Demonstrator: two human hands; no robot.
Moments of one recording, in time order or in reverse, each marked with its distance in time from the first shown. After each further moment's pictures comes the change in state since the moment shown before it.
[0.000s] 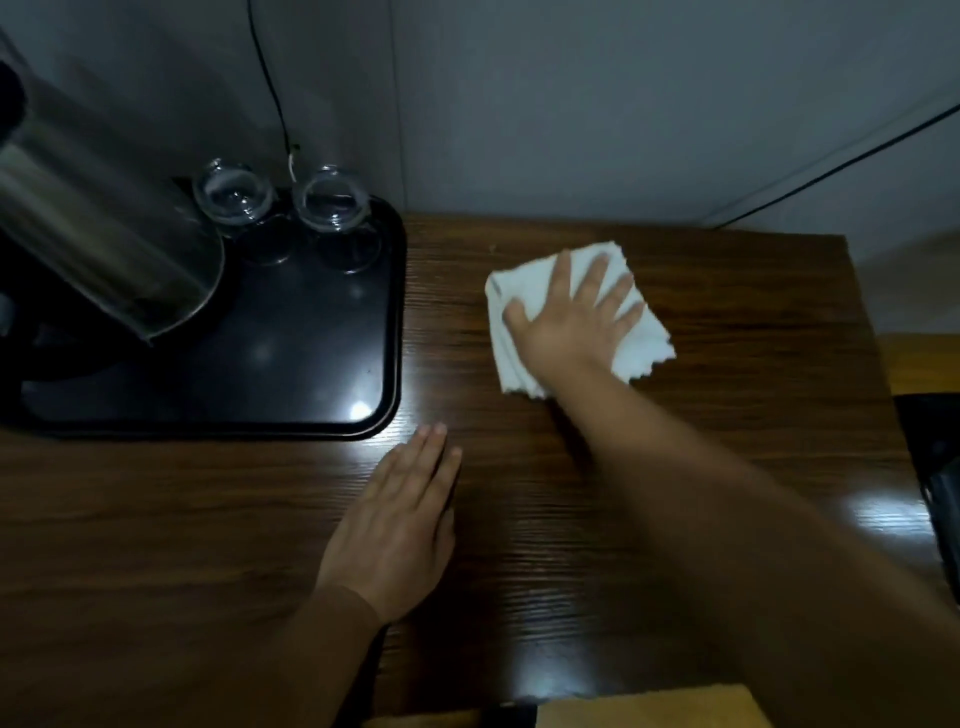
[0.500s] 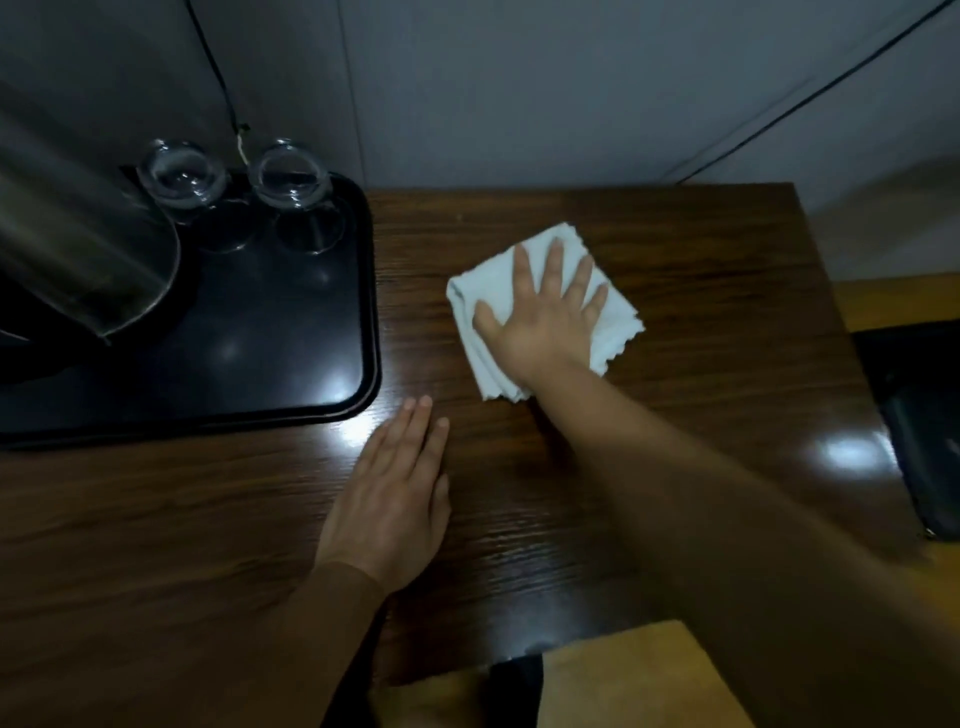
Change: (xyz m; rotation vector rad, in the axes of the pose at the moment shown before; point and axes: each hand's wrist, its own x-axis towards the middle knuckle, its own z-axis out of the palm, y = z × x) left_hand 0.000 0.001 -0.003 -0.026 -0.047 0.014; right_hand -0.039 0.009 0.014 -0.031 0.047 -0.062
